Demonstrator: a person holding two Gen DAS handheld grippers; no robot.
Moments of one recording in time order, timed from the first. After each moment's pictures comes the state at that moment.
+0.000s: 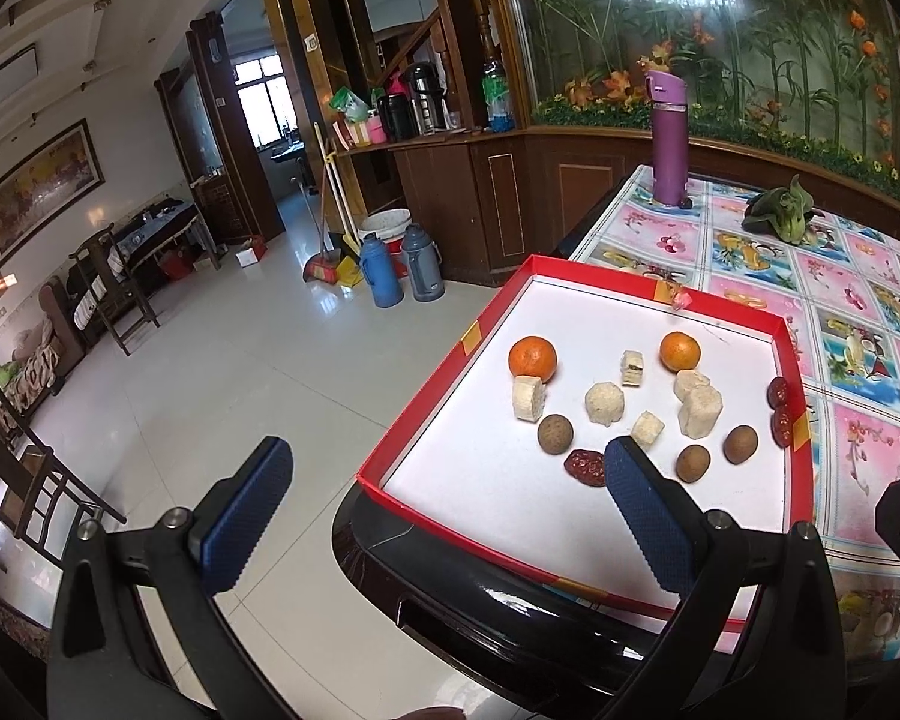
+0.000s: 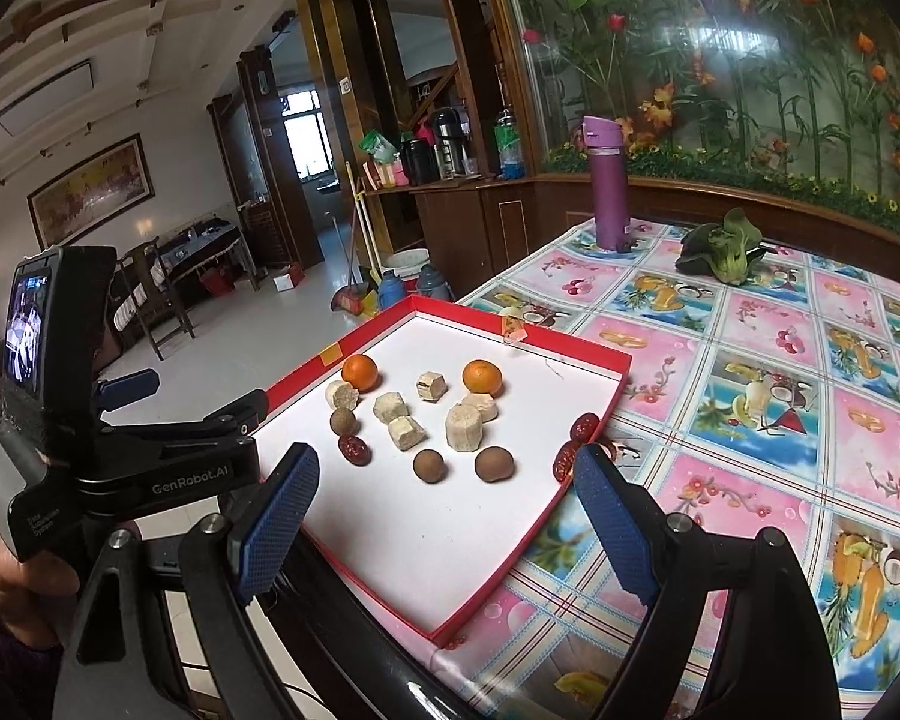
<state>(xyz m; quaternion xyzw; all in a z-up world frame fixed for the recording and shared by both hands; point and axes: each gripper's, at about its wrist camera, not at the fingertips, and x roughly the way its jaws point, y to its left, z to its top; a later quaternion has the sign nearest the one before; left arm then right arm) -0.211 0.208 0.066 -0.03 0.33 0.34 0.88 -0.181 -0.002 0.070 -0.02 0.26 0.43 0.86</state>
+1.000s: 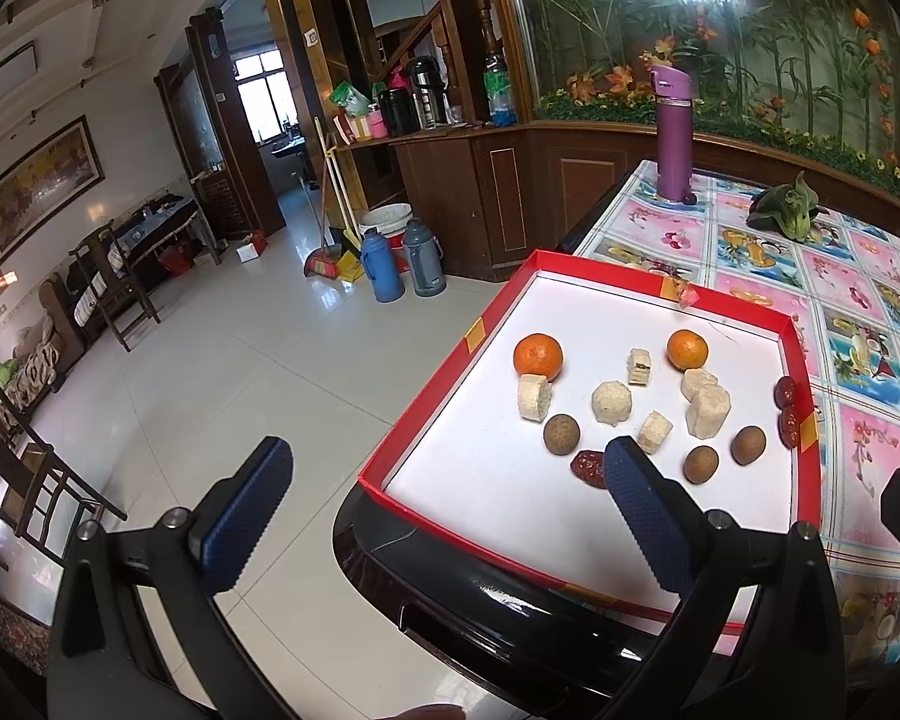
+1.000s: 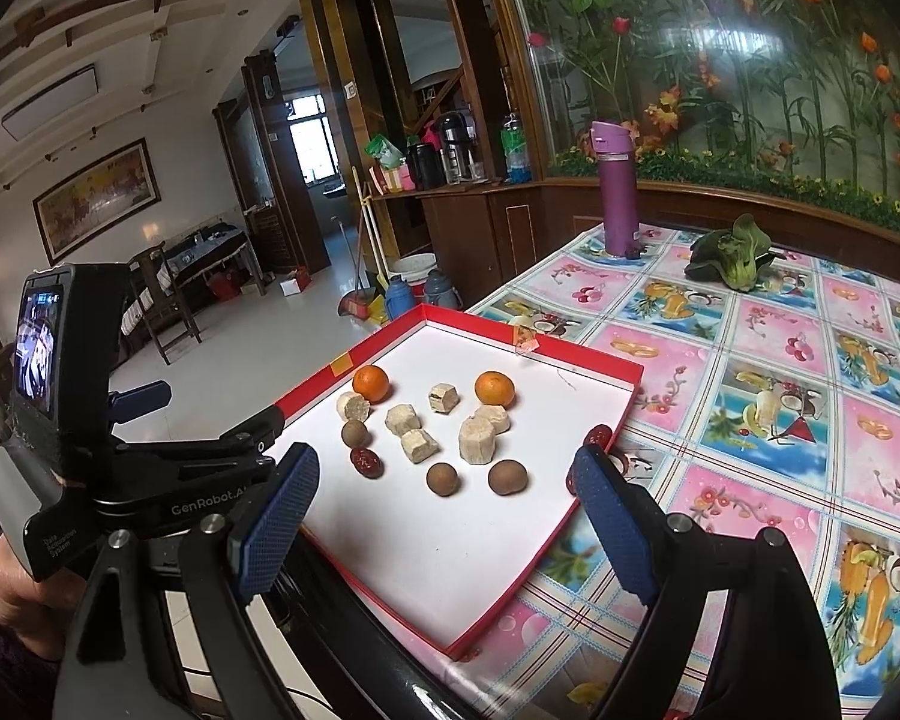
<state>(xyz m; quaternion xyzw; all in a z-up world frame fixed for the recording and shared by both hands) -0.207 0.213 0.062 -0.03 0.34 0.34 0.88 -0.180 0.002 0.074 -0.02 0.26 0.44 0.86</state>
